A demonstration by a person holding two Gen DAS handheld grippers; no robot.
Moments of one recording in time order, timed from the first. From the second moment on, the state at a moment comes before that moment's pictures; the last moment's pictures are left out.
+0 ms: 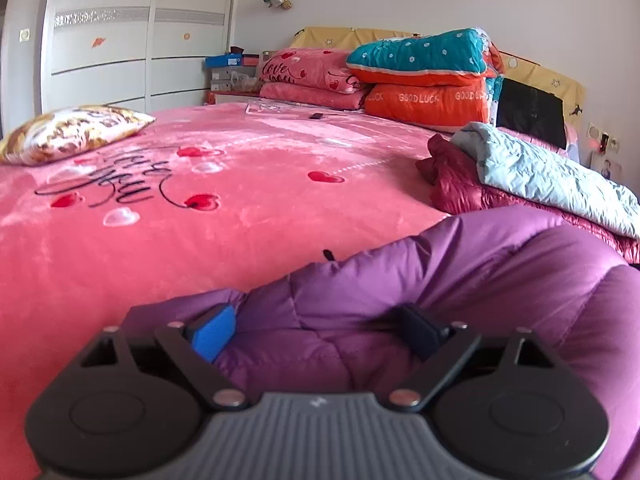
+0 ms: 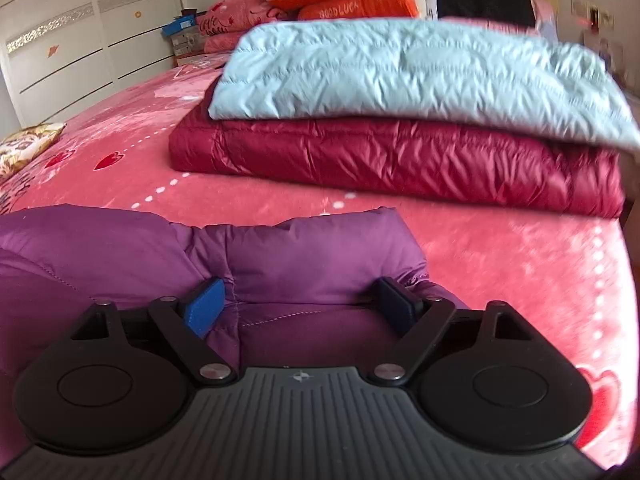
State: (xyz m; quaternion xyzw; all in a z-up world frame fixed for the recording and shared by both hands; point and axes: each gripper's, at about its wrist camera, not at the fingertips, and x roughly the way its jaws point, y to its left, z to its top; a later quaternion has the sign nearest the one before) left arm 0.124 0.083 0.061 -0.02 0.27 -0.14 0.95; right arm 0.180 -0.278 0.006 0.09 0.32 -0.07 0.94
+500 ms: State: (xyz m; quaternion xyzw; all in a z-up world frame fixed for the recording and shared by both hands) left arm 0.134 0.076 0.066 0.01 0.30 -0.13 0.95; right arm 0.173 -0.273 0.001 0.08 0.30 -0.09 0.95
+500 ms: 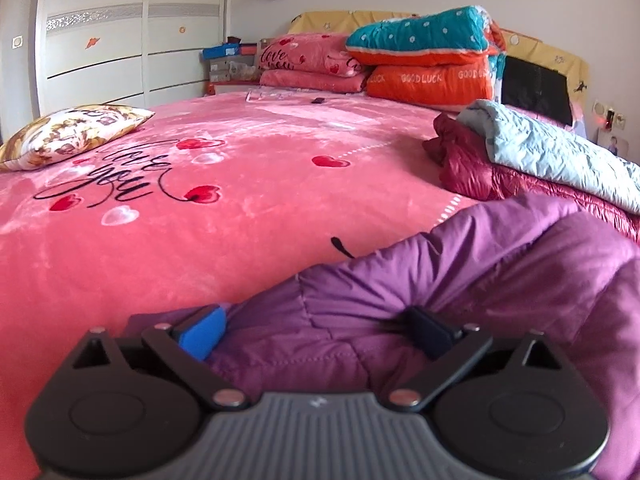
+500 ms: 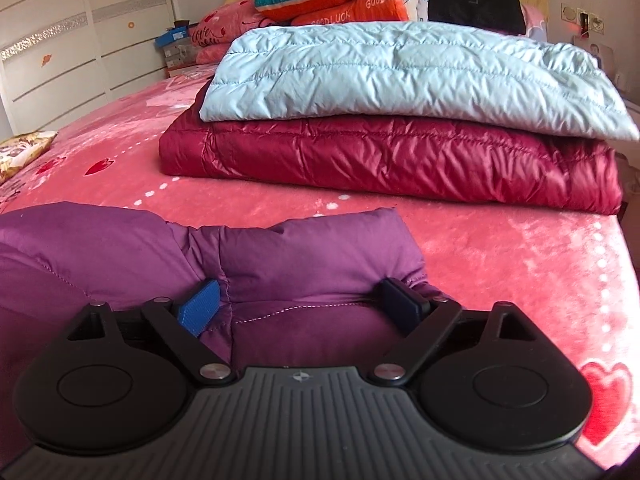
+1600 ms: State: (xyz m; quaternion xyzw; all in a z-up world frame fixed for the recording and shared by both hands) left arm 0.133 -0.087 0.056 0.00 0.30 -0.15 0.94; right arm 0.087 -0.317 -0.003 0.16 0.26 -0.08 0.95
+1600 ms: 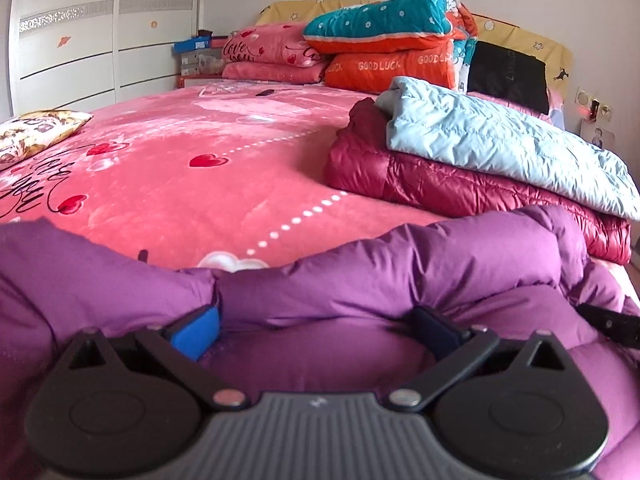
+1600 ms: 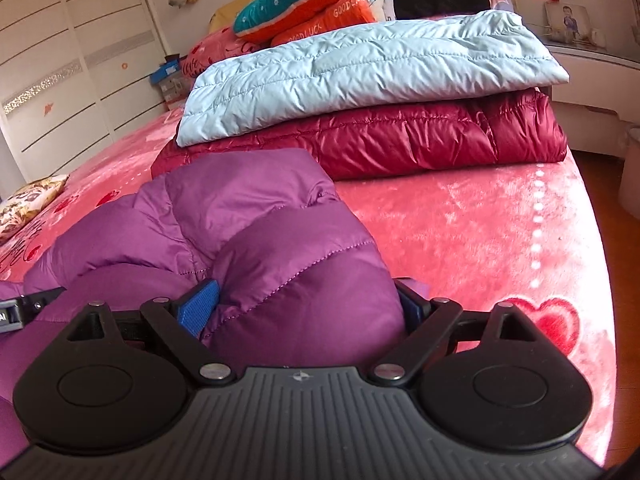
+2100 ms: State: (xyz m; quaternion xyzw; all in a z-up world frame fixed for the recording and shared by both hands) left arm 0.098 -0.080 0.092 0.02 0.27 -0.15 0.95; right arm 0.070 -0.326 0.007 0.20 0.27 -0.08 0.94
